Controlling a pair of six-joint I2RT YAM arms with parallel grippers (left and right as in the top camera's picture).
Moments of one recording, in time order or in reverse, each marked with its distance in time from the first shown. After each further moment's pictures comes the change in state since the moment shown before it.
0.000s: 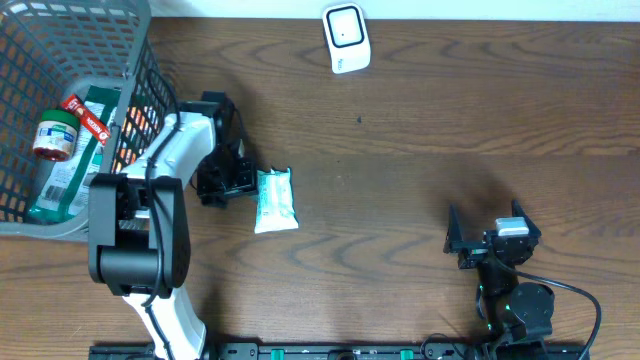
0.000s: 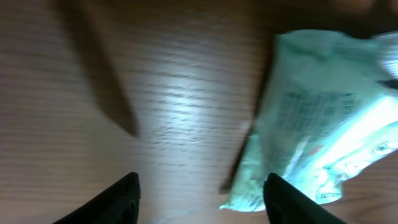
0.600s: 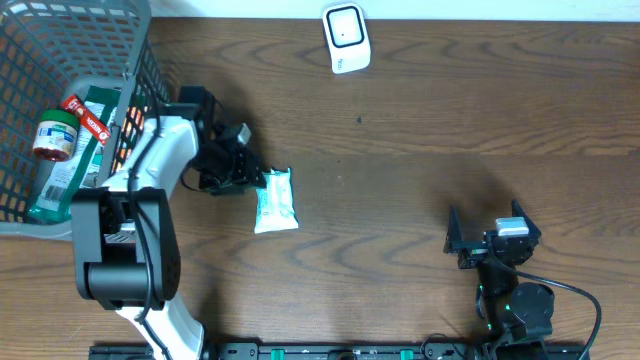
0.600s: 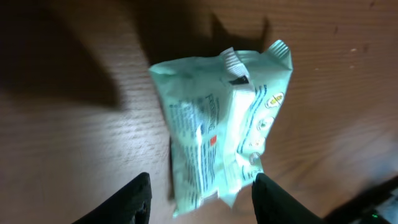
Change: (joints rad) left arm 0.050 -0.067 -0.043 0.116 0.280 0.182; right arm 0.000 0.000 0.000 0.000 0.000 0.000
